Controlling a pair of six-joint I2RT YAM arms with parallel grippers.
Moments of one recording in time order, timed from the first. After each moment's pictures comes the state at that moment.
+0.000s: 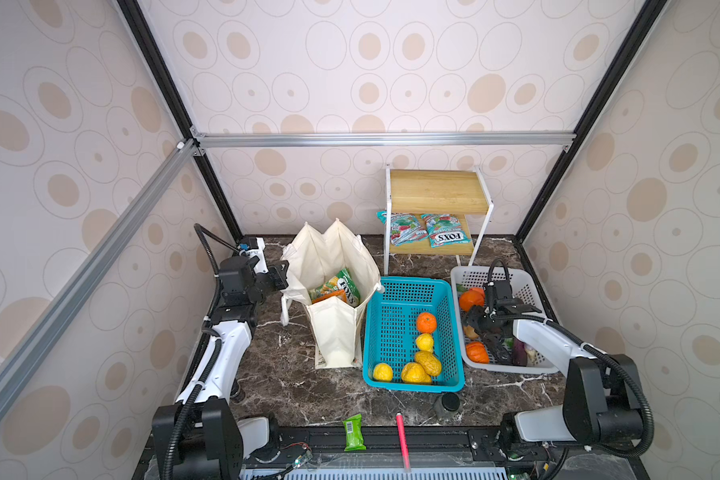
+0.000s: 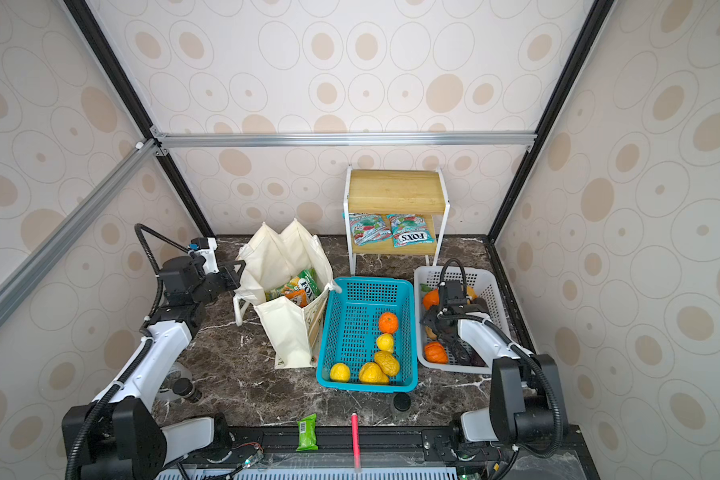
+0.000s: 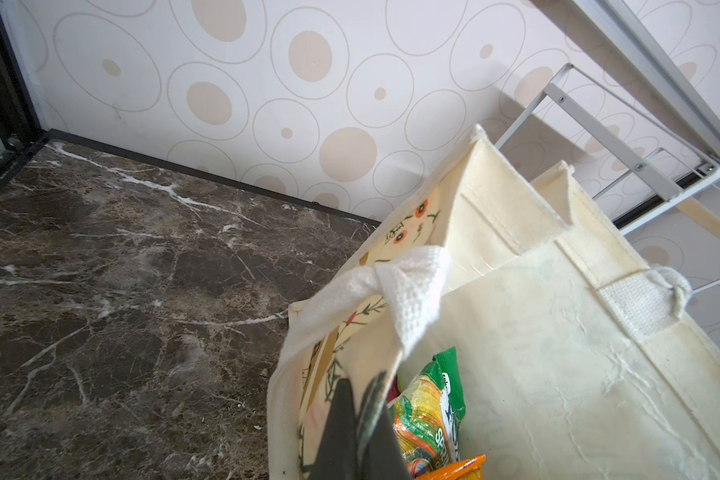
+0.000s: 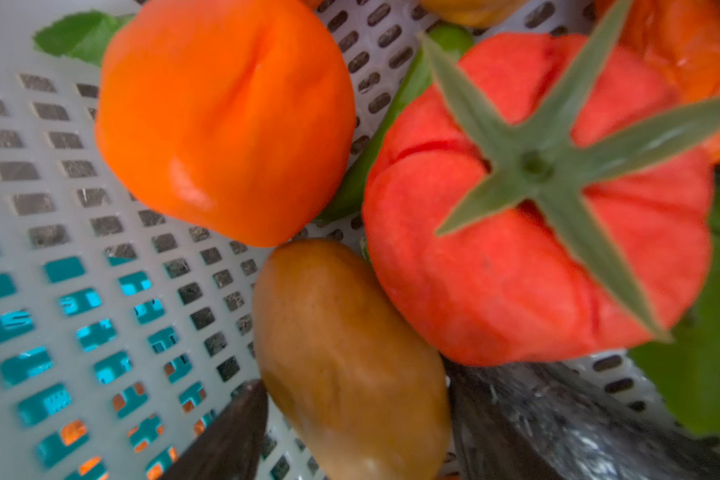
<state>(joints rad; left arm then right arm) 0.12 1.21 0.87 0.00 0.43 -0.35 0.08 1.40 0.78 -0.52 0.00 0.74</state>
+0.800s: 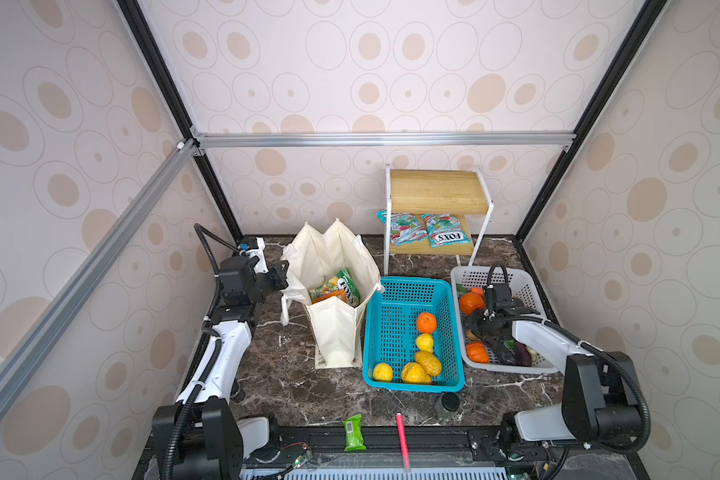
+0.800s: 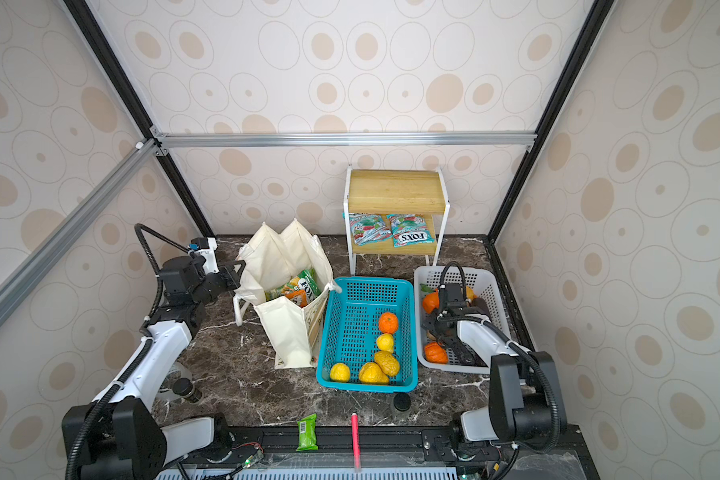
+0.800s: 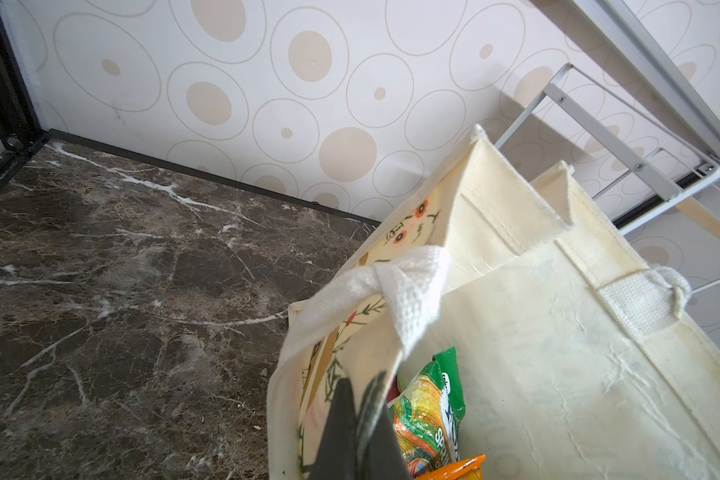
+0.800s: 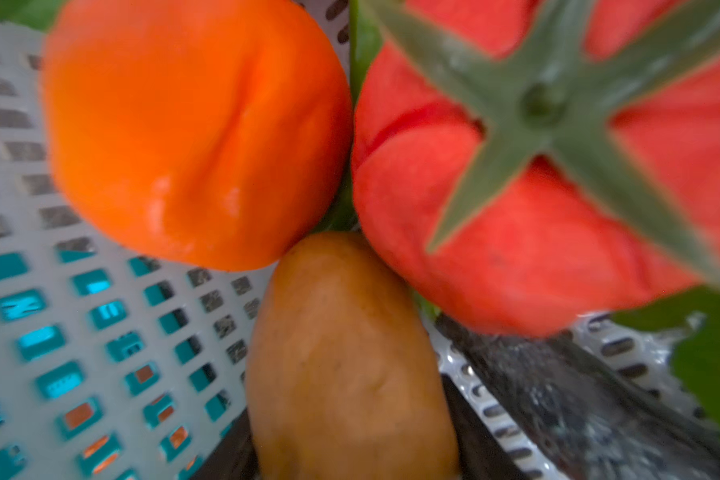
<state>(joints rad) 0.12 1.21 0.87 0.00 0.43 -0.35 0.08 1.39 0.76 -0.51 -0.04 0.74</state>
